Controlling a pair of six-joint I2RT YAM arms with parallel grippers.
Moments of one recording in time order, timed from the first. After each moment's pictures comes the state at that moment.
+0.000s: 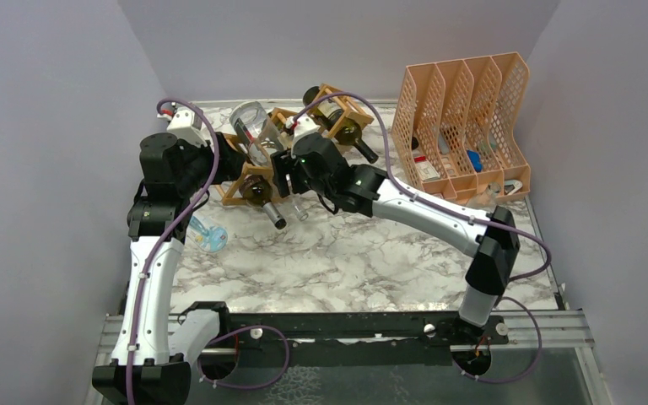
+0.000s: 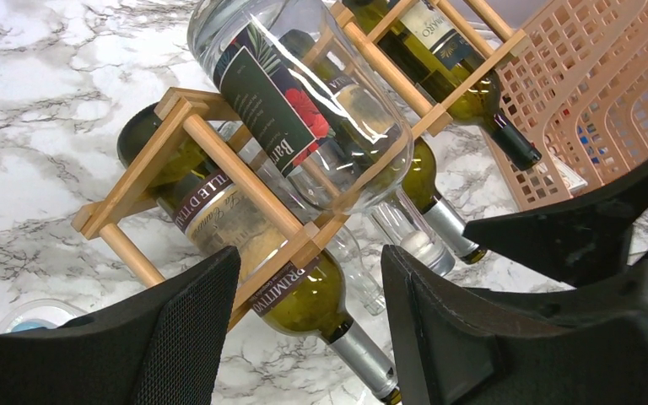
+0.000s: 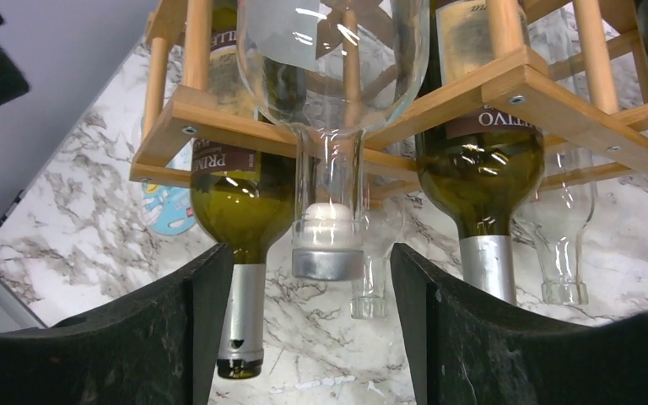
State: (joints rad) left arm 0.00 0.94 1.13 -0.51 0.30 -0.25; right arm 1.03 1.76 1.65 -0.33 0.30 0.31
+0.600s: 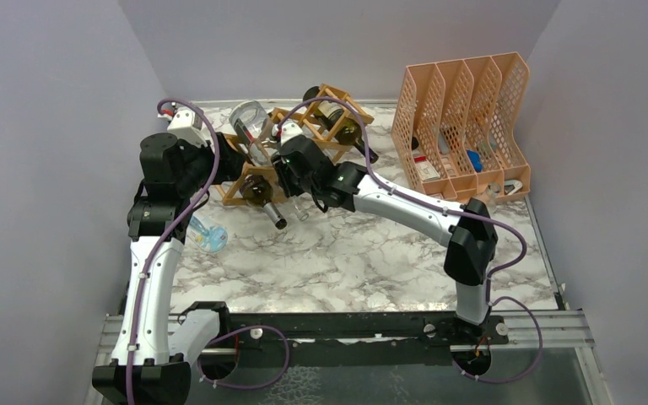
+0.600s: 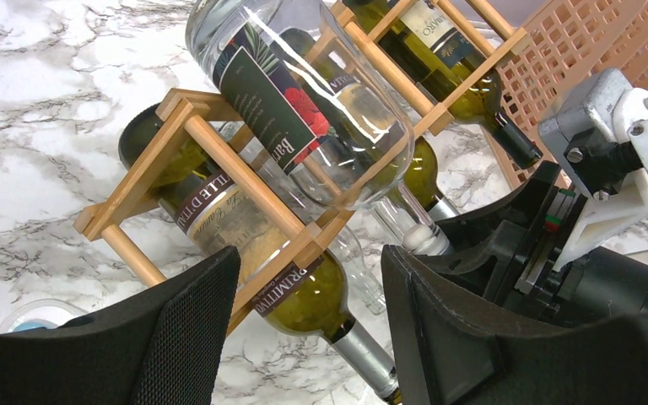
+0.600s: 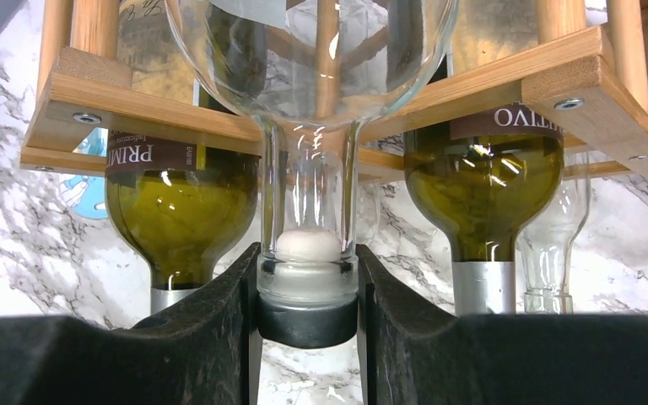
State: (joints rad) left arm -0.01 0.94 1.13 -0.51 0.30 -0.25; right arm 1.01 1.92 1.75 -0.41 0.31 0.23
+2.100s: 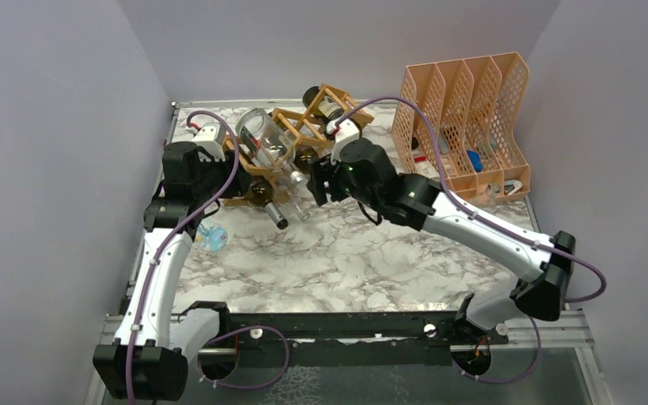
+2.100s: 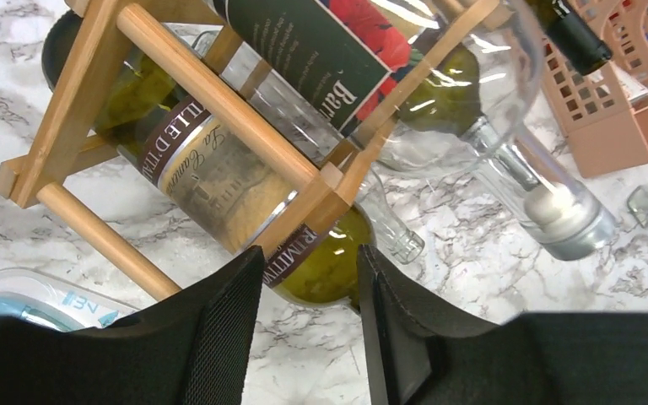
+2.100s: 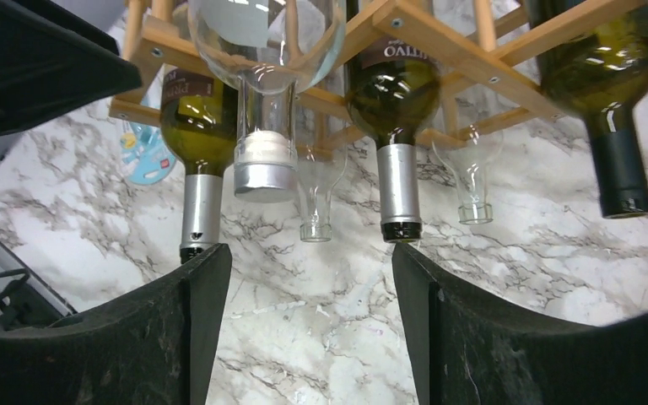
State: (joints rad) left arm -0.04 0.97 1.00 -0.51 0.33 -0.16; right arm 1.01 1.51 1.47 -0.43 0.30 0.26
